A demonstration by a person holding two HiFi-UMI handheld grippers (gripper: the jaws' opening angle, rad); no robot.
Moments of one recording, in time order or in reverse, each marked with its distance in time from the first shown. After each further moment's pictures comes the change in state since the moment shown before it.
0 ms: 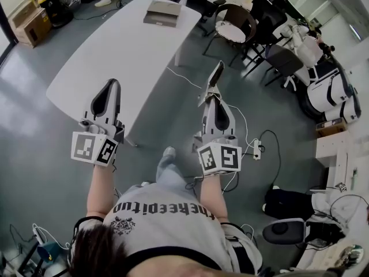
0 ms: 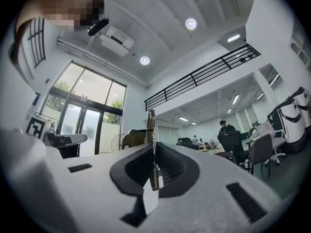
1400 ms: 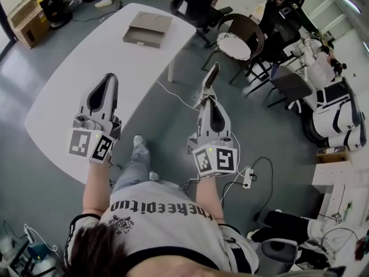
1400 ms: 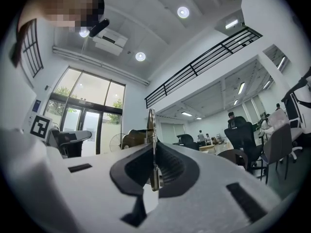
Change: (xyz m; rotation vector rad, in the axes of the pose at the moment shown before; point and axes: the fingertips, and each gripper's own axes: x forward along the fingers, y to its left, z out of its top) left arm 0.294 -0.003 -0.090 0.052 0.010 0.060; right arm 0.237 -0.202 -0.047 0.066 0.027 0.082
